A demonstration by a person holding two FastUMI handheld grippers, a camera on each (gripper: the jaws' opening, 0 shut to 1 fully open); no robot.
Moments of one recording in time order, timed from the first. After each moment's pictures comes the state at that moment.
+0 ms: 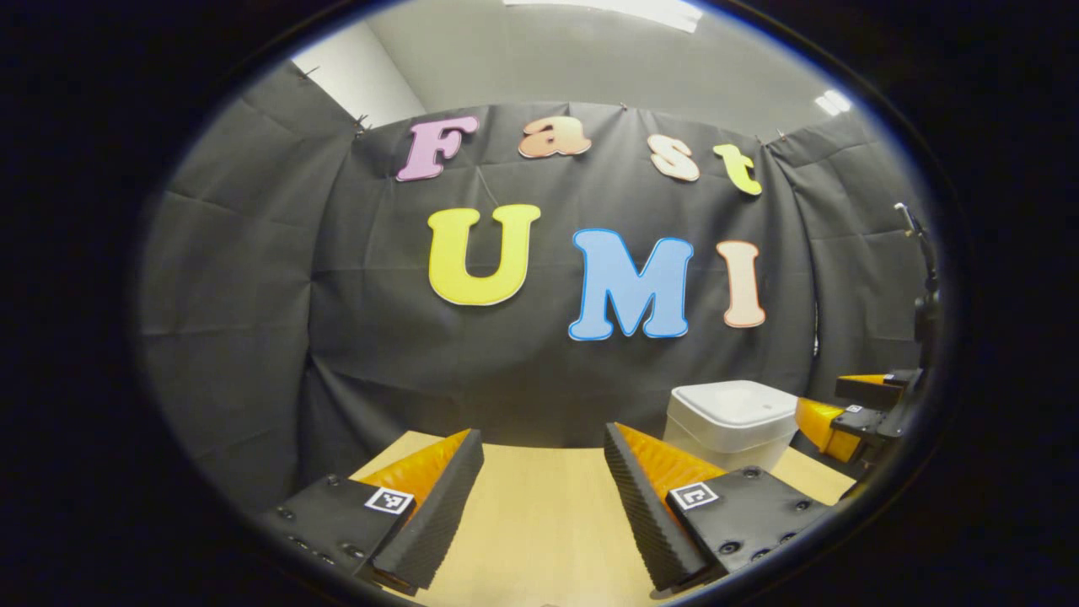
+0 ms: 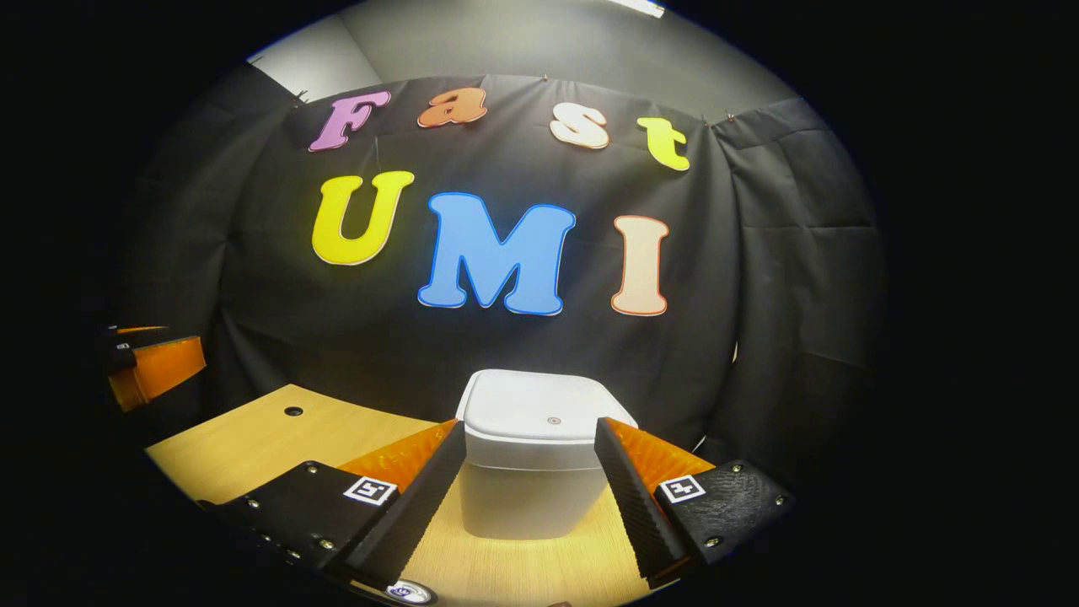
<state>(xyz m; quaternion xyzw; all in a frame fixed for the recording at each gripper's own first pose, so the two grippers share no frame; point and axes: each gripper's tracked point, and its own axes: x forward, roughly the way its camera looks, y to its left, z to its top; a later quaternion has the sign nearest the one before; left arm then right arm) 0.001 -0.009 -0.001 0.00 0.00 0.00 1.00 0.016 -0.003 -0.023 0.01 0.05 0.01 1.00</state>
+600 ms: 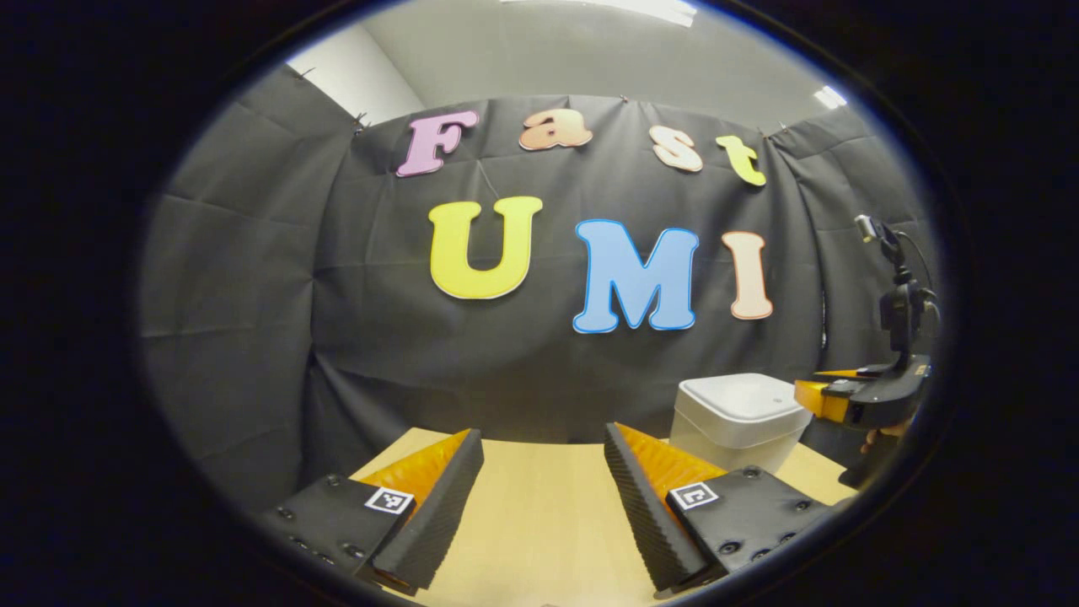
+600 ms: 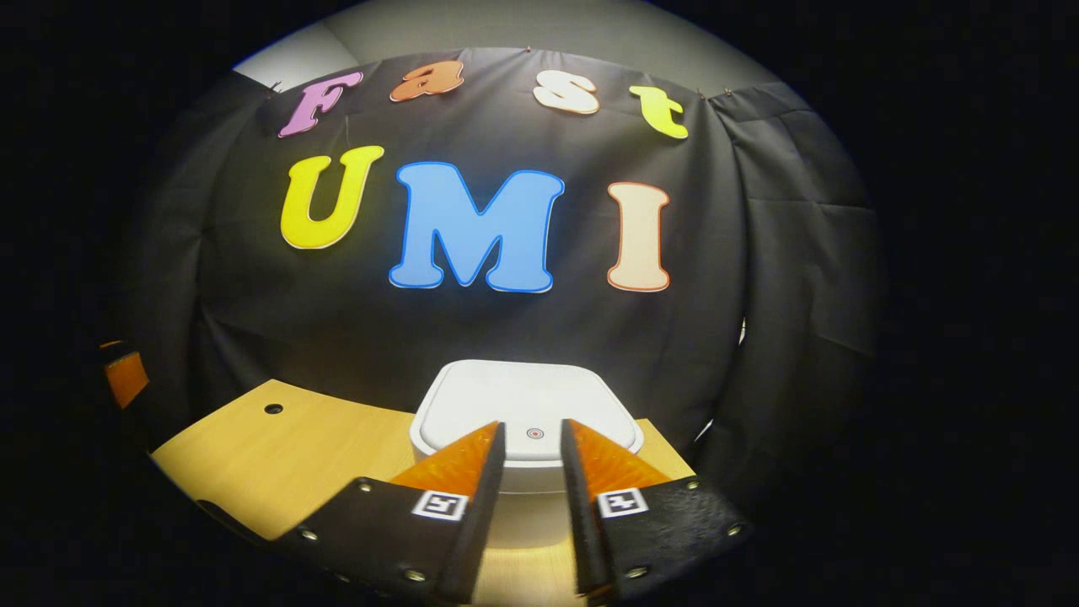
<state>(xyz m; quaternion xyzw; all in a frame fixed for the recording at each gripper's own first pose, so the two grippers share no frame) 0.018 -0.009 -0.012 0.00 0.01 0.01 1.00 0.088 -0.027 -0.041 0.03 0.09 0.00 1.00</state>
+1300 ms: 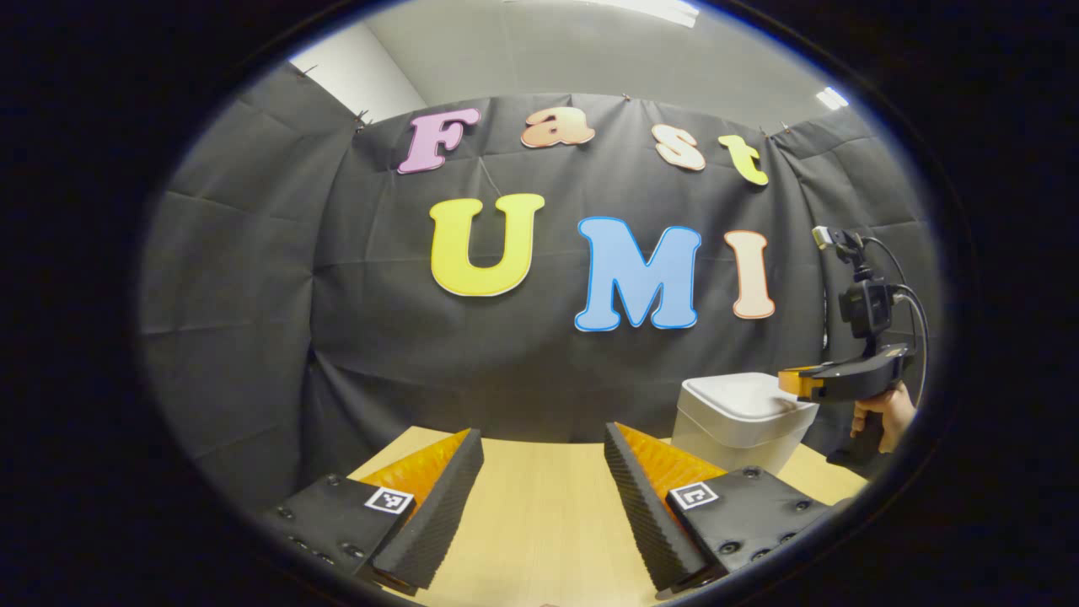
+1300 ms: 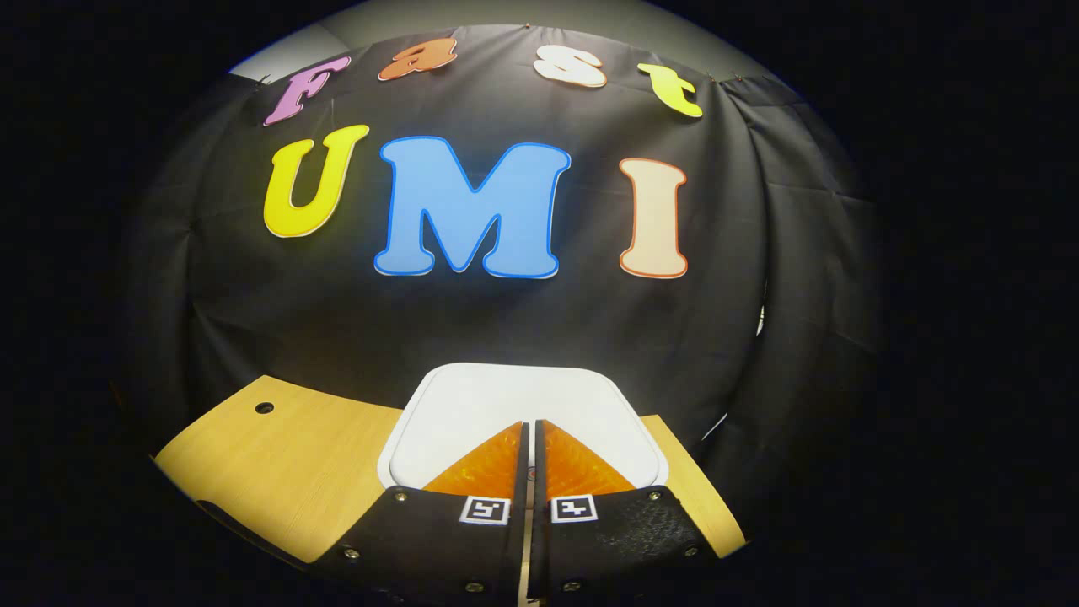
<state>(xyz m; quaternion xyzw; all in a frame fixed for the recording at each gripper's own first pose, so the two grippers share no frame) 0.020 -0.003 -0.015 0.00 0.01 0.01 1.00 0.138 -0.024 -0.052 0.03 0.14 0.02 0.99</state>
